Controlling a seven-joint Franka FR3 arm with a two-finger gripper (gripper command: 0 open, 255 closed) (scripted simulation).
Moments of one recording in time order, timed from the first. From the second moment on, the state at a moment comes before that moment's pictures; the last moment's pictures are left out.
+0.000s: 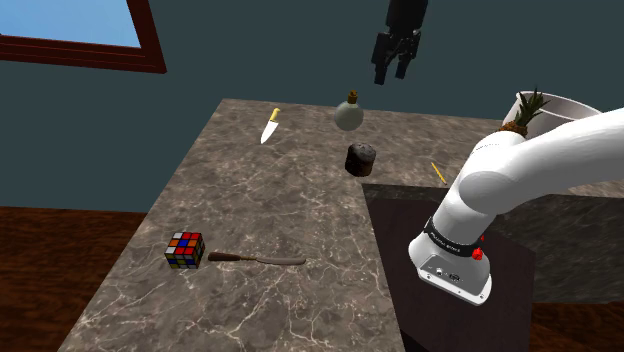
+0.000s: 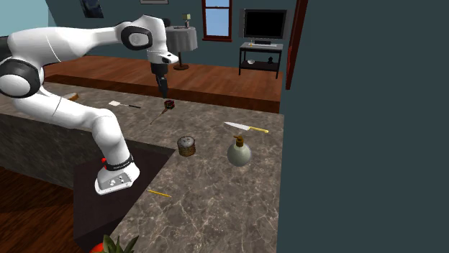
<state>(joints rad) -0.01 -0.80 -0.04 -2.35 -0.01 1.50 0.08</state>
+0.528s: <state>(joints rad) -0.03 -0.65 -0.15 -2.33 -0.07 1.62 -0.03</state>
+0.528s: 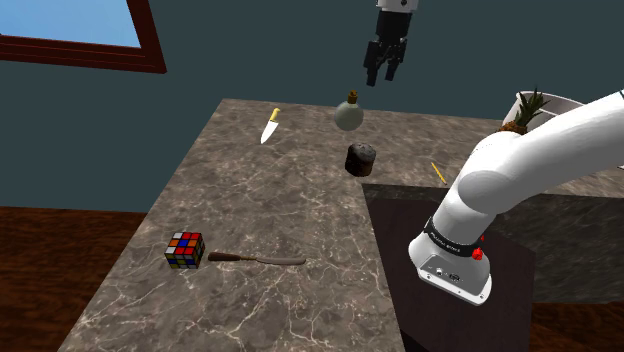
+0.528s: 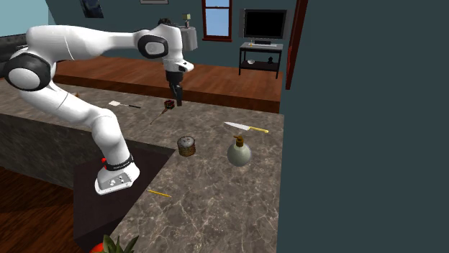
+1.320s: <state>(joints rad) -0.05 -0.26 -0.35 -2.13 -0.08 1.82 -0.30</state>
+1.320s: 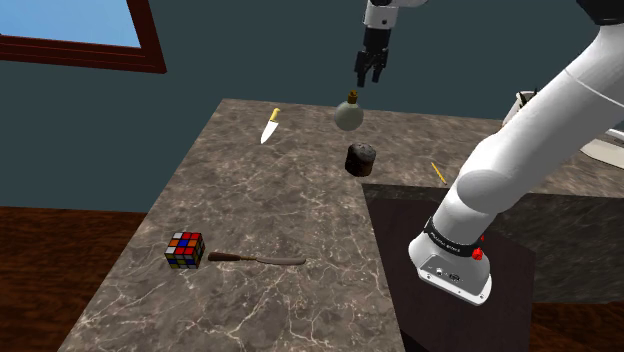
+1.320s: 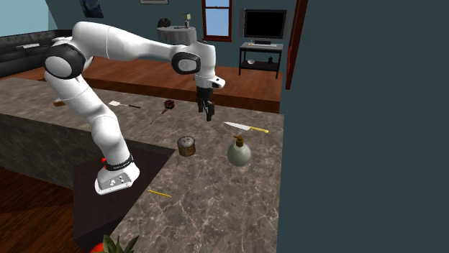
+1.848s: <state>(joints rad) -0.08 0.05 -0.43 -1.91 0.02 1.89 -0.48</state>
